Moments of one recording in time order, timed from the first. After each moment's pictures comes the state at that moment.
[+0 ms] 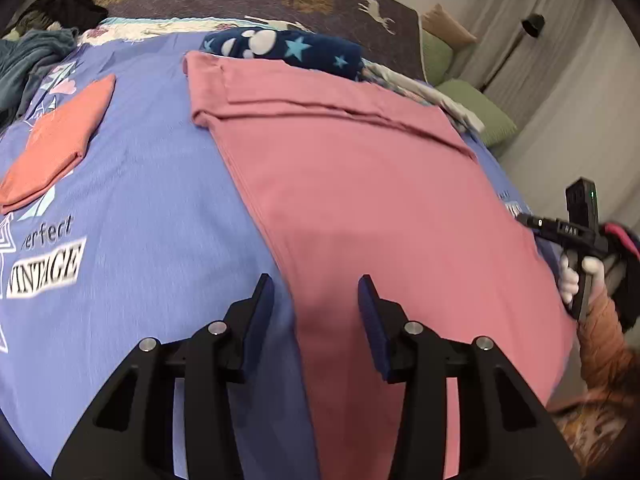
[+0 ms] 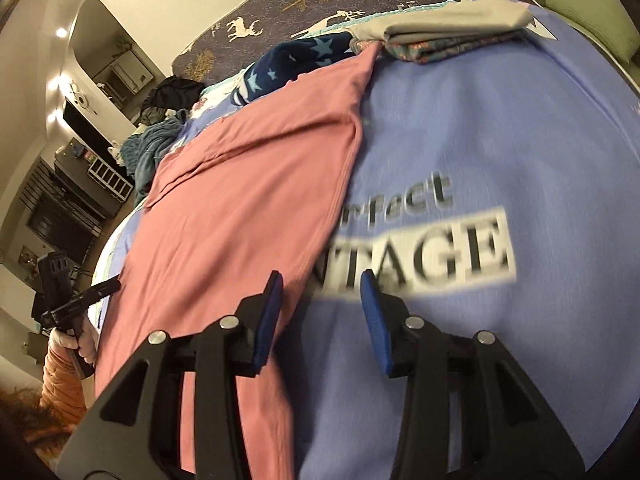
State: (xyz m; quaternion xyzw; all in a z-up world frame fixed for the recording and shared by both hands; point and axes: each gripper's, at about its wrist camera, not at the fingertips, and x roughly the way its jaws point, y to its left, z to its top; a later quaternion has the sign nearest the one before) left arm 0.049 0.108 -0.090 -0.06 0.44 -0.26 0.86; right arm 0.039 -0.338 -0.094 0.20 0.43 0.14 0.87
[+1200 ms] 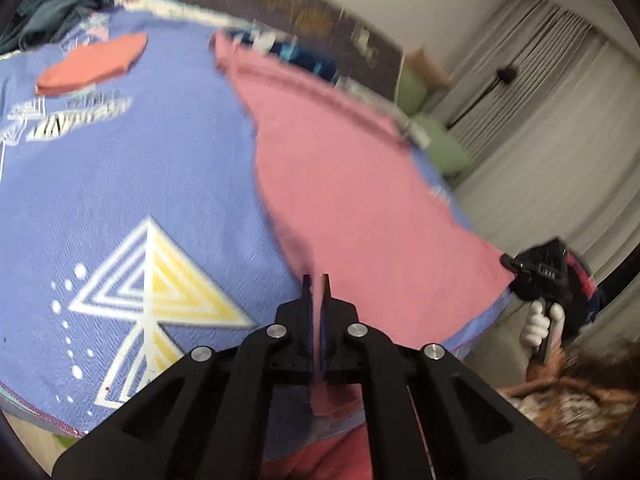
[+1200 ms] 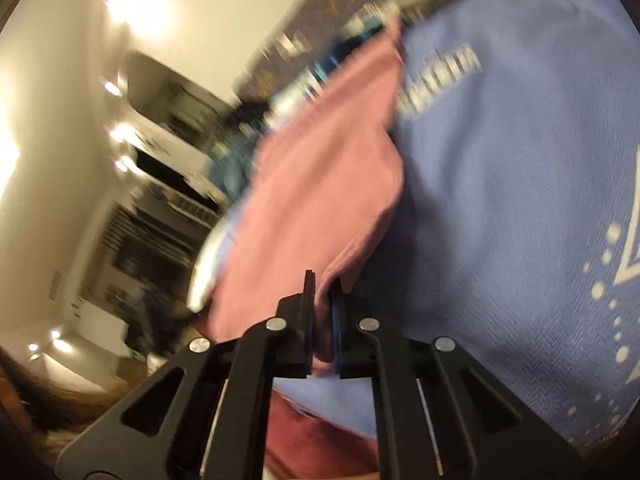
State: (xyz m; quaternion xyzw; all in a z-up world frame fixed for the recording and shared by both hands) left arm -0.101 0.159 -0.087 -0.21 0.38 -0.30 0.85; right arm -0.134 -0.351 -0.078 0.36 0.35 0.26 0.83
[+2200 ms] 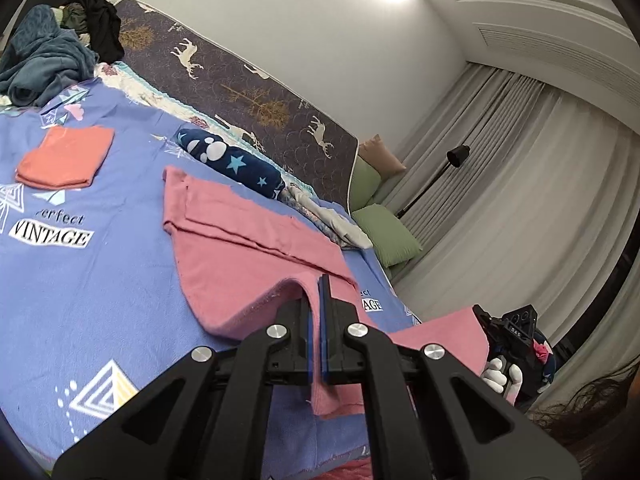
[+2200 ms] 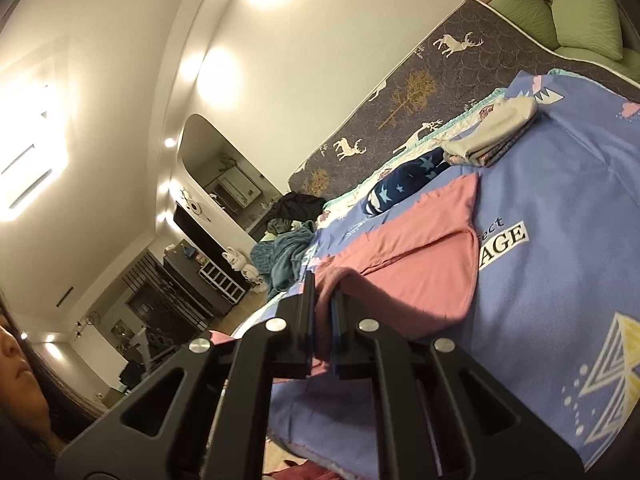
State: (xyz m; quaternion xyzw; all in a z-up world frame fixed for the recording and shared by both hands) left arm -0.094 0.159 0.011 -0.26 0.25 -0.32 0.88; right arm -0.146 -0.364 0.015 0.34 0.18 0.26 0.89
